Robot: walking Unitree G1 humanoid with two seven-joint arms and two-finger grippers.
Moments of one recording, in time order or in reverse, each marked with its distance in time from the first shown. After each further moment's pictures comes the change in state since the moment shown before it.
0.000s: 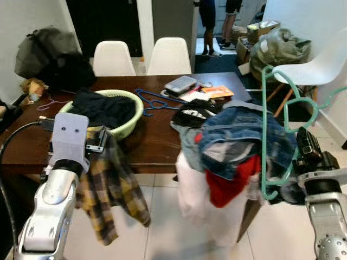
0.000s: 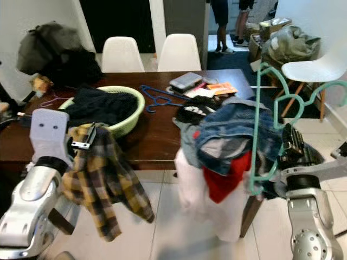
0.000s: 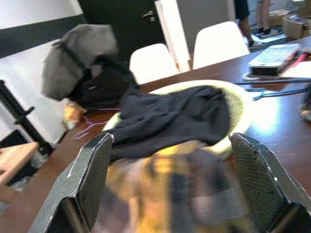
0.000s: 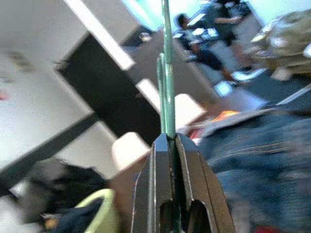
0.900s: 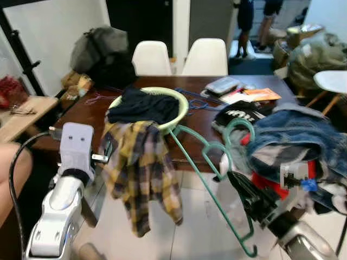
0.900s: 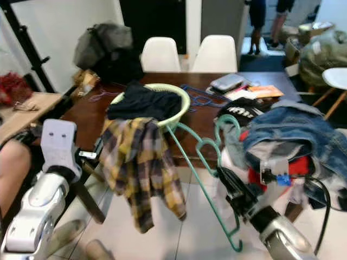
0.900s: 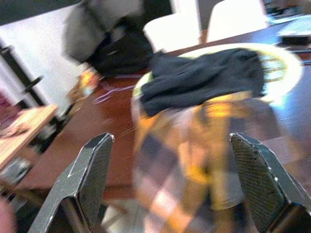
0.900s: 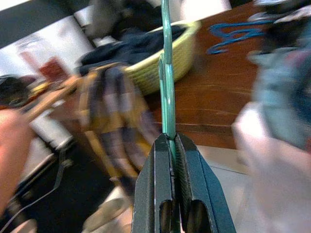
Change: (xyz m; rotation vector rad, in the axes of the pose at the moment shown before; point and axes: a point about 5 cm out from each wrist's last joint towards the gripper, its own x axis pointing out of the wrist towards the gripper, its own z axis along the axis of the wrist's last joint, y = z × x) left arm -0.009 -0.013 -0.024 -0.053 0.101 -0.074; right arm -0.064 -0.005 -0.074 -0.236 0.608 0.266
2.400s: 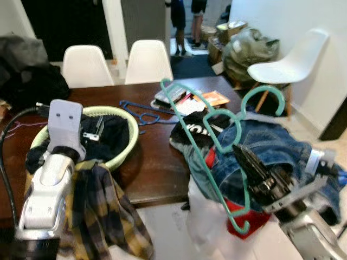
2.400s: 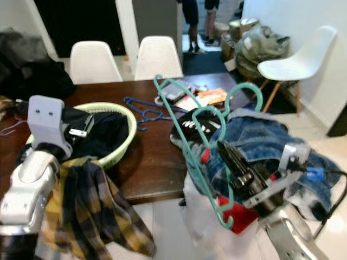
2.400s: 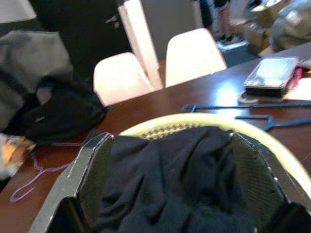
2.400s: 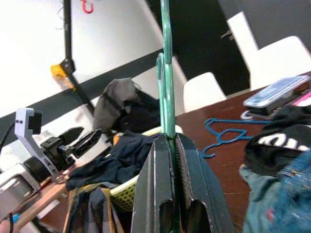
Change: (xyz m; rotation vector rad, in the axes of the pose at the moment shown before) left arm 0.030 0.023 0.019 0.025 -0.085 0.037; right arm 0.011 0.031 0.046 0.127 -0.273 0.256
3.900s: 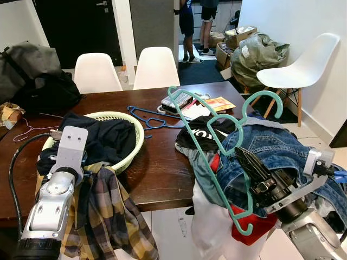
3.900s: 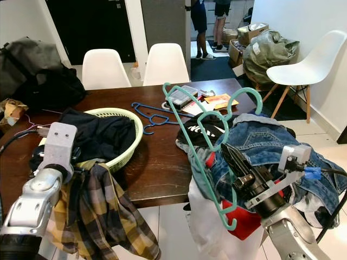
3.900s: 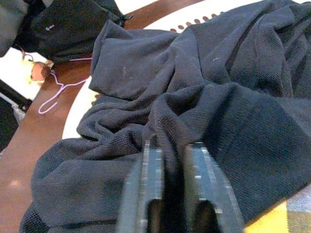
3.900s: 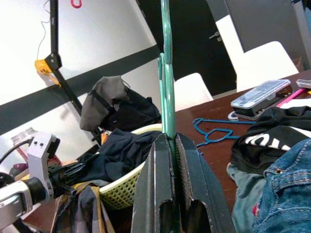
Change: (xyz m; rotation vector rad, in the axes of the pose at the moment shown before) left arm -0.002 0.010 -0.062 0.124 0.379 0.066; right arm -0.001 -0.005 0.000 -0.035 0.021 -0.069
